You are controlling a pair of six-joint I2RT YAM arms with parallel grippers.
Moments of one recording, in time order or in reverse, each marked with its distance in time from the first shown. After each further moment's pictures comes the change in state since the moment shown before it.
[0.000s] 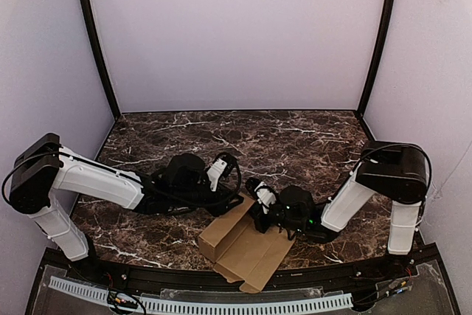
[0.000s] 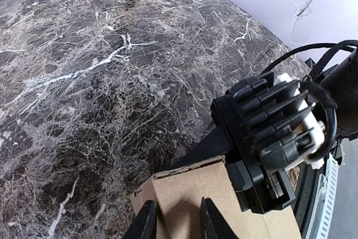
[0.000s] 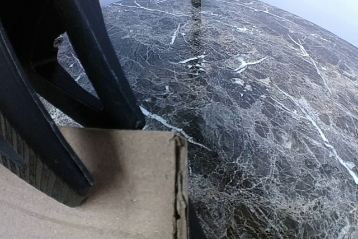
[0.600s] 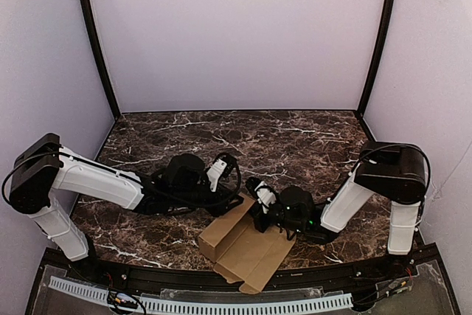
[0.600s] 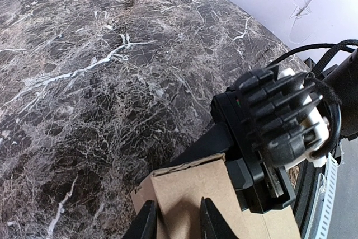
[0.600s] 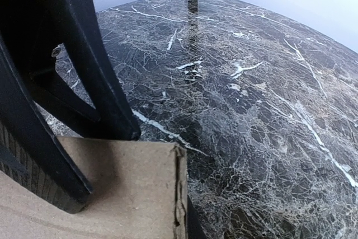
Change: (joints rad) left arm 0.001 0.000 -0.003 0.003 0.005 -0.001; right arm 0.007 0.009 0.000 0.031 0.021 -0.003
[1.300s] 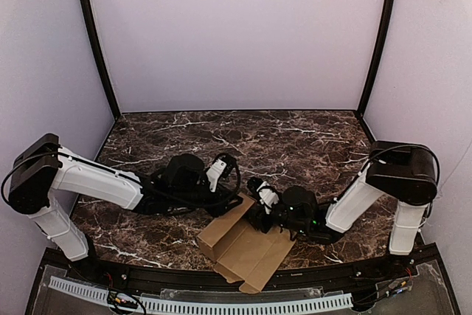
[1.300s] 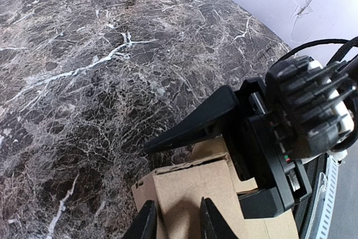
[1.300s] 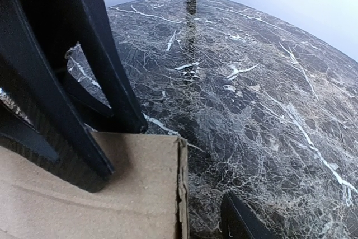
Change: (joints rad) left arm 0.000 -0.005 -0.002 -0.007 -0.008 0.002; right arm 0.018 -0.056 -0.024 -0.039 0.031 -0.021
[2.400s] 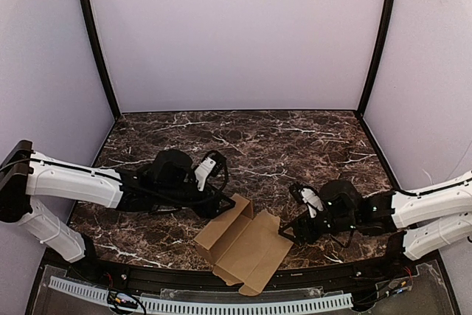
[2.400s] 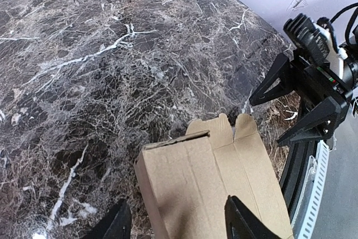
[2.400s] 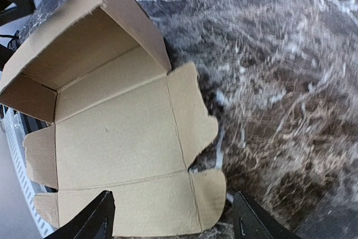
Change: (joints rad) left arm 0.000 -0.173 -0.026 -0.187 0.003 0.002; right arm -0.031 -0.790 -0.161 -1.015 -0.162 0.406
